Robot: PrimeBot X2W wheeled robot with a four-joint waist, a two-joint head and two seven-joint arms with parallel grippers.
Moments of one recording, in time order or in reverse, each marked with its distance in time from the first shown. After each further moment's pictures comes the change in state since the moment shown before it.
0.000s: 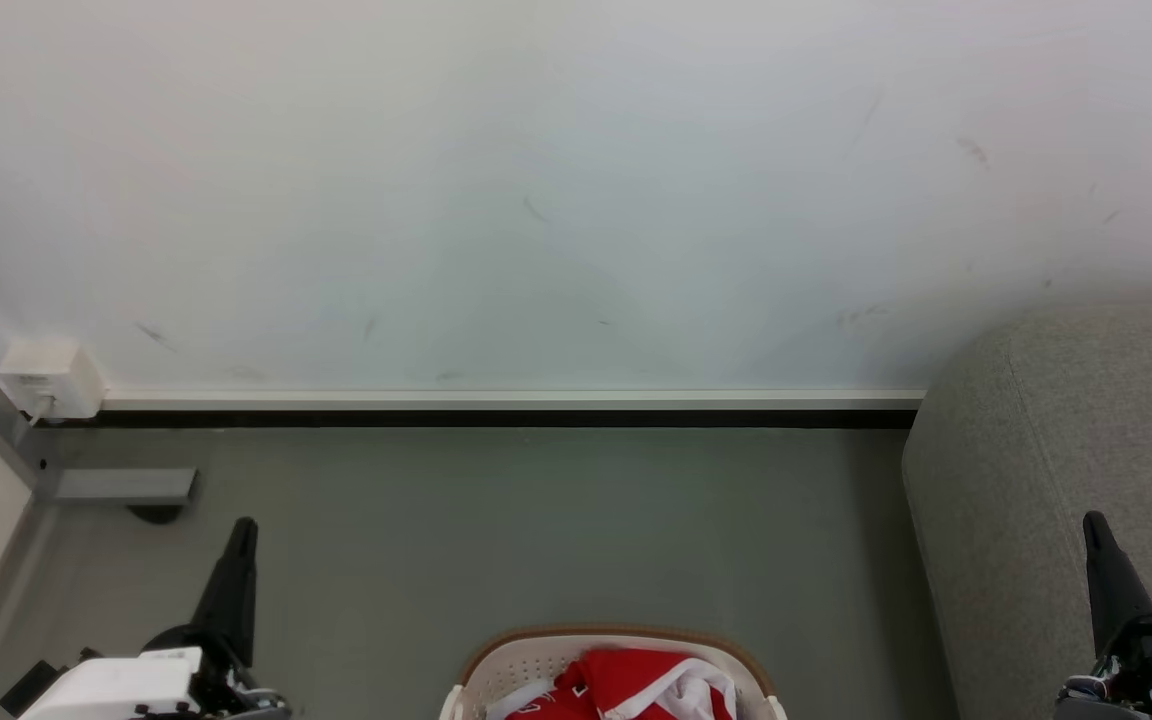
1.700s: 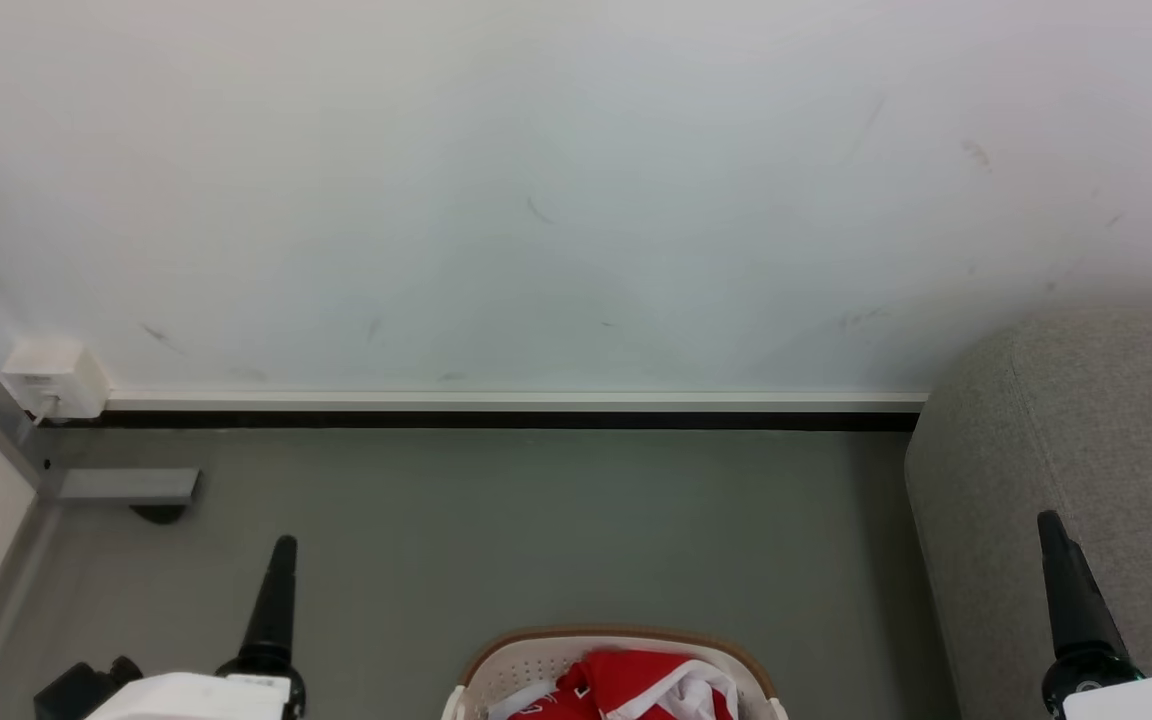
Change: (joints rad) left arm 0.032 -0.007 -0.079 0.033 0.357 0.016 -0.124; right arm 0.054 0.043 -0.003 -0.023 -0.540 0.000 -0.030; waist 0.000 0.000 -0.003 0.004
